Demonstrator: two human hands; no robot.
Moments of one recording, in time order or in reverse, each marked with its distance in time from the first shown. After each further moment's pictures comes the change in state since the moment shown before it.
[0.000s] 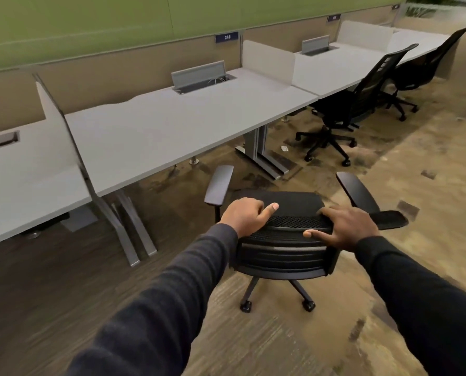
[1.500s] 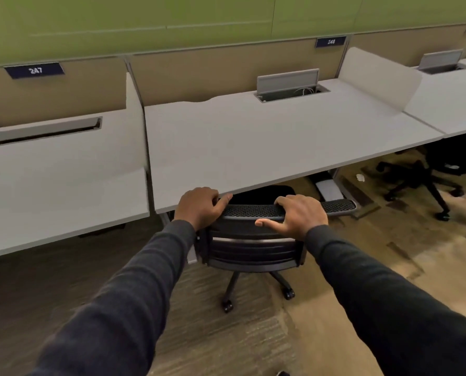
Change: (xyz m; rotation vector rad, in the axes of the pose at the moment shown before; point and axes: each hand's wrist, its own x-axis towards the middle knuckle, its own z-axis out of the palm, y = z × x) left_hand 0.034 -0.326 -0.139 0.236 0.269 -0.415; right_hand 0.344 -0.245 0.025 0.061 0.108 -0.352
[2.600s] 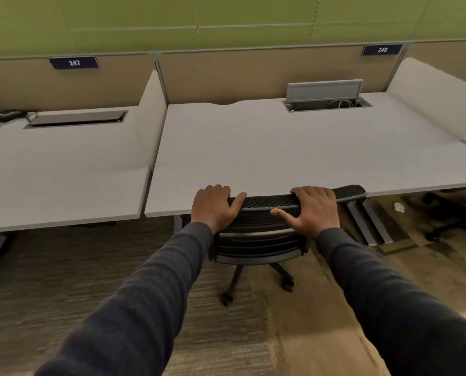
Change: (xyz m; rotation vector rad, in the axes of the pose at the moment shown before) left_hand 0.088 0.075 0.044 0.137 0.112 -0.250; right_hand 0.100 0.125 0.049 0.120 0.176 -0.079
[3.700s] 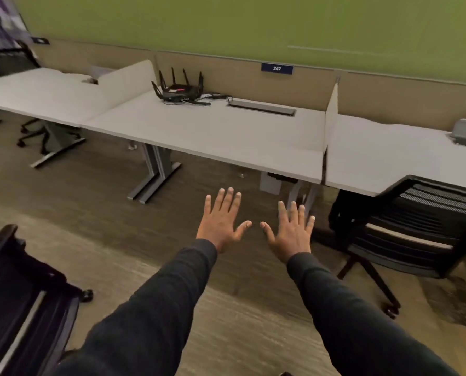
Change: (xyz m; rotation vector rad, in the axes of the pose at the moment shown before) left_hand -0.498 -0.362 -0.184 0.164 -0.083 -0.302; right_hand -0.253 -0.593 -0.051 0.295 -0.256 -0.158
